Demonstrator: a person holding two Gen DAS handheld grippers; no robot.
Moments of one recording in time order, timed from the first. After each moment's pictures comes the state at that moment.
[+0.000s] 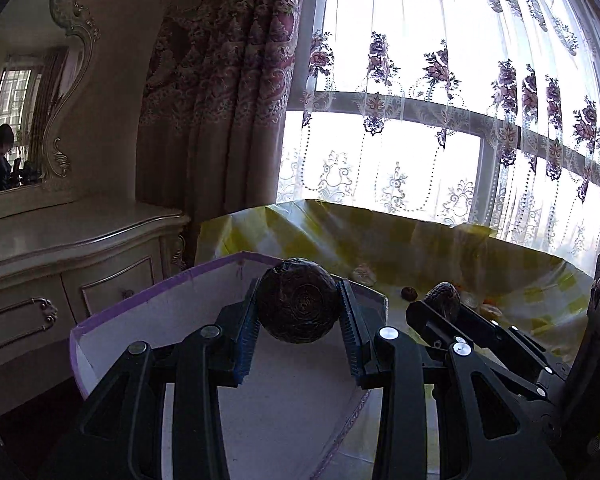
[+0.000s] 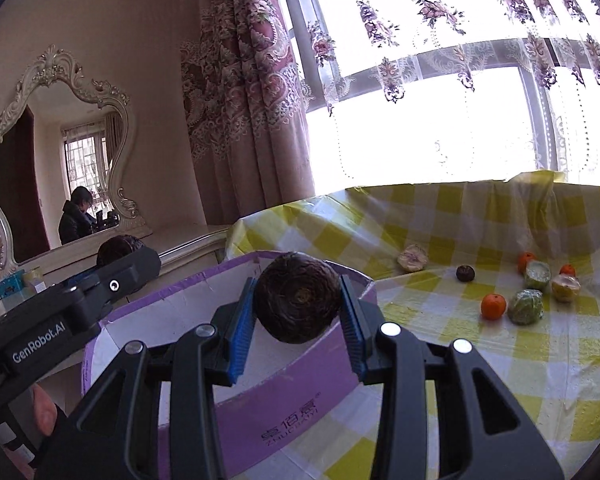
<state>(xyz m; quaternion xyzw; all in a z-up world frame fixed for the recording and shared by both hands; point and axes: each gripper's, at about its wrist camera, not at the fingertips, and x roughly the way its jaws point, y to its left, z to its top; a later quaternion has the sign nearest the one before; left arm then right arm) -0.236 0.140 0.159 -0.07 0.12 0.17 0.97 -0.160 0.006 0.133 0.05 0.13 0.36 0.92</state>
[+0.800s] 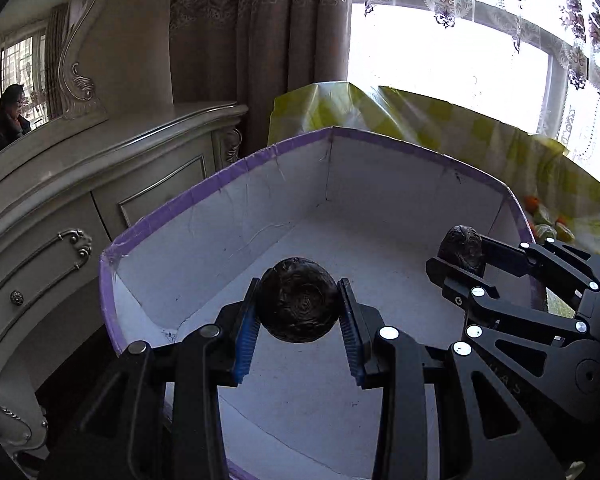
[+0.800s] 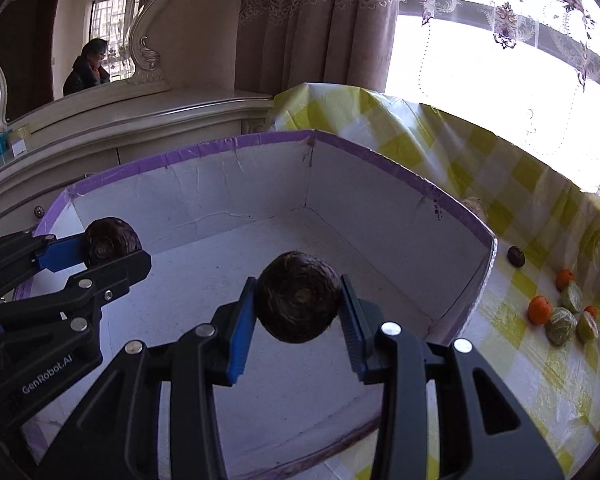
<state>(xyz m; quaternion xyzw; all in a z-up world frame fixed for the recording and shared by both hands) -0.222 0.227 0.079 -0.08 0.31 0.22 0.92 -0.138 0.141 0.082 -0.18 0.27 0.37 0.87</state>
